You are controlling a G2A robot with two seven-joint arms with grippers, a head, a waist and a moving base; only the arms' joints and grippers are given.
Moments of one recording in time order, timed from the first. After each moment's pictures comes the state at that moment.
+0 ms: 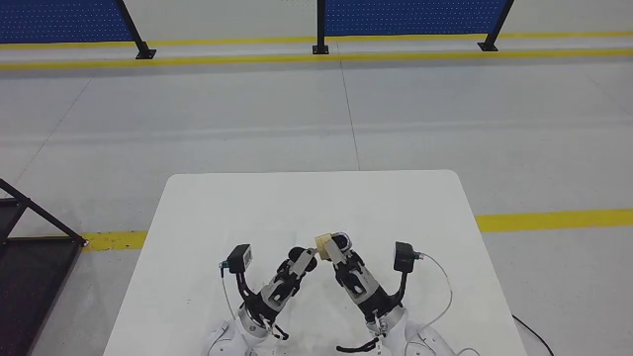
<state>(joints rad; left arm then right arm) 1.76 -1.28 -1.13 -1.51 0.41 -1.01 0.18 -1.81 -1.29 1.03 -1.78 -0.56 -0.54 -0.19</state>
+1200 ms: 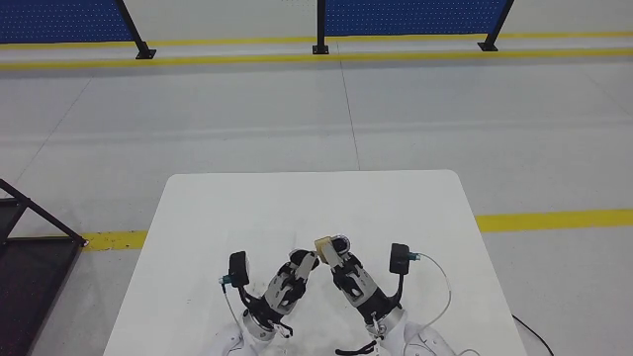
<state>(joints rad) 1.77 -1.31 -1.12 -1.51 0.99 -0.86 0.65 -1.82 -1.28 1.03 -1.80 -0.60 -0.51 -0.17</state>
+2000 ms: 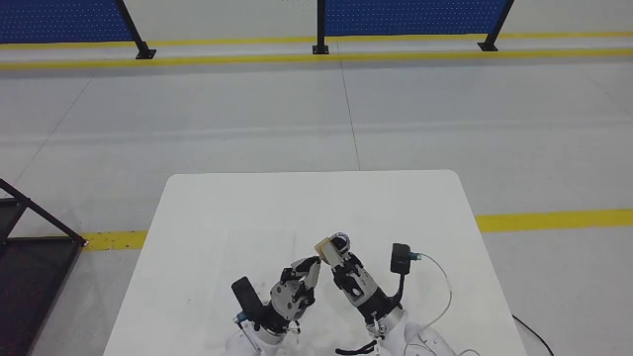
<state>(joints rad) 1.70 -1.33 -1.03 -1.37 1.49 -0.40 1.15 -1.81 -1.28 1.02 -1.80 -0.59 -0.51 -0.18</state>
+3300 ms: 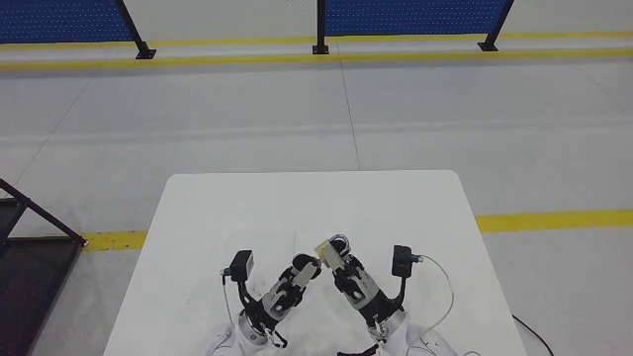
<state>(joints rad) 1.75 -1.21 -1.06 -1.53 0.51 -1.01 0.29 -1.82 -1.27 1.02 -1.81 -0.60 -0.52 -0.19</state>
